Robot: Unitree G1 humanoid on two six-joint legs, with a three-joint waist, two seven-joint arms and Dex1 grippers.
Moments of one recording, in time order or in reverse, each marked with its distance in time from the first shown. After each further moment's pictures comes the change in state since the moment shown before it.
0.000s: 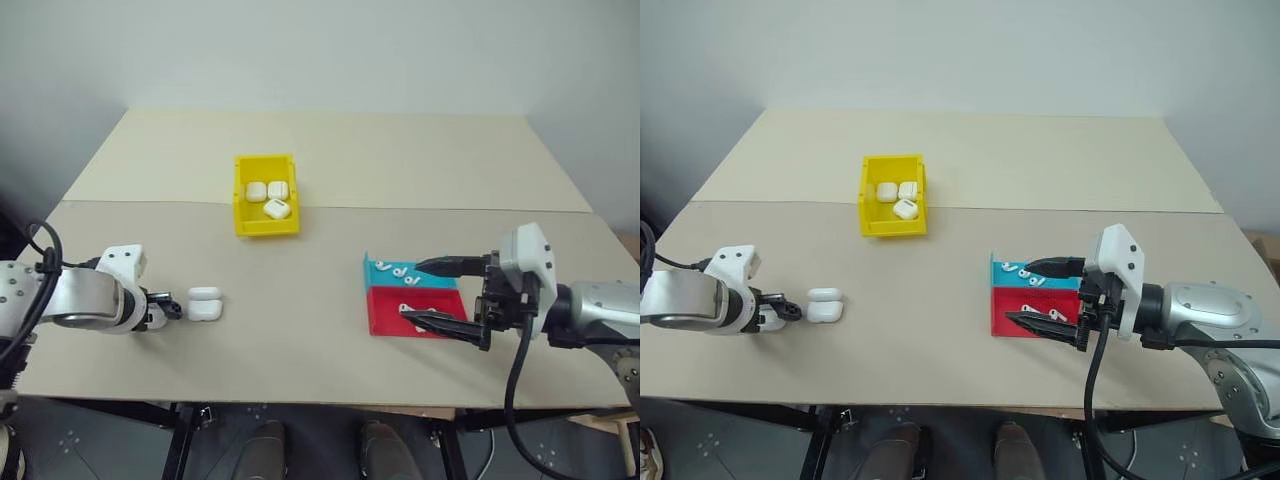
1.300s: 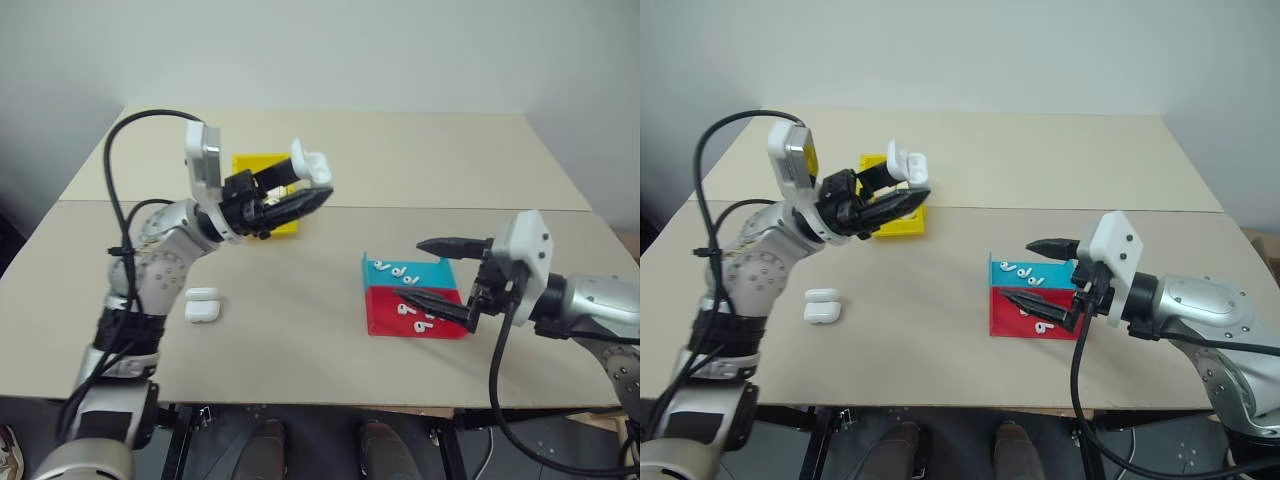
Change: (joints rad) left arm -0.248 -0.626 0.014 -0.058 1.056 -0.991 -2.067; right arm -0.024 -0.006 0.040 -0.042 -0.118 -0.013 -0.116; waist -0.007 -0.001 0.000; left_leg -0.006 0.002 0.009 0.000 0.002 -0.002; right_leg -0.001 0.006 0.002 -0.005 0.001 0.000
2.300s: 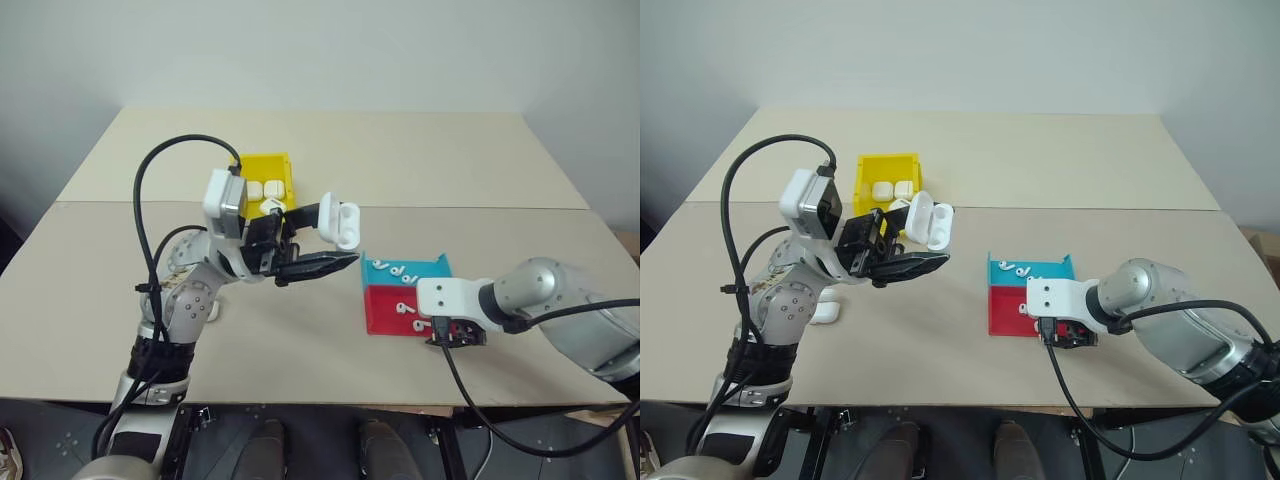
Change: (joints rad) left arm 0.140 -0.118 0.026 -0.203 0.094 0.033 -0.100; right arm -0.396 -0.202 0.746 0.223 -0.647 0.056 0.299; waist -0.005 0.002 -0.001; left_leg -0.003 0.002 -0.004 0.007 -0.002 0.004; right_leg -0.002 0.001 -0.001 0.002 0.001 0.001
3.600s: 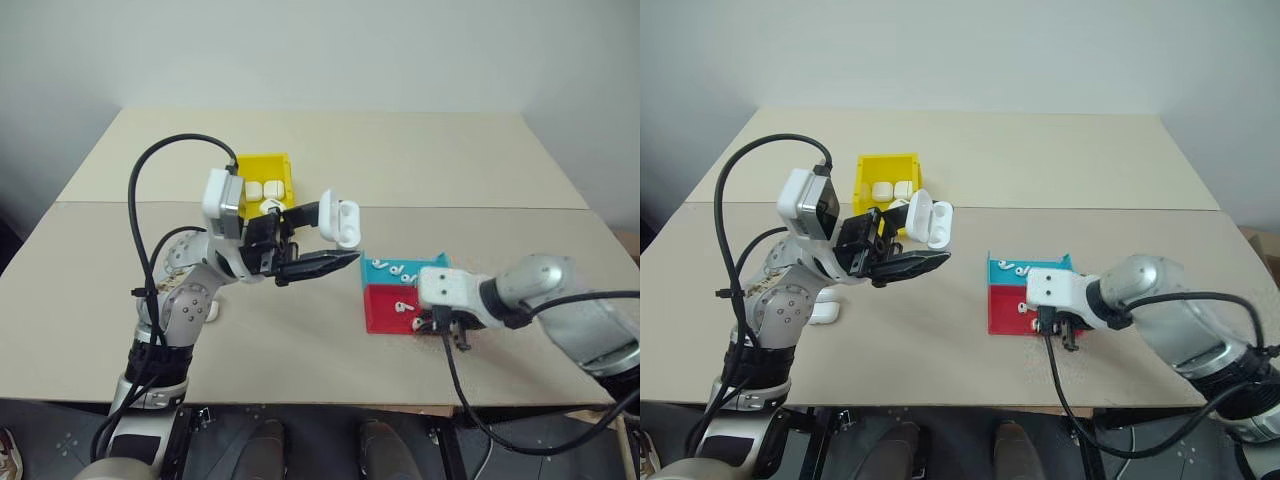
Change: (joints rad) left arm 0.010 0.001 0.016 -0.031 0.015 0.014 0.018; right arm 0.052 0.104 -0.296 -0.023 0.146 0.152 0.151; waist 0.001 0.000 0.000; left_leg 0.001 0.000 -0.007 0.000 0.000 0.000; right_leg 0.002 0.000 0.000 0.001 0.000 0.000
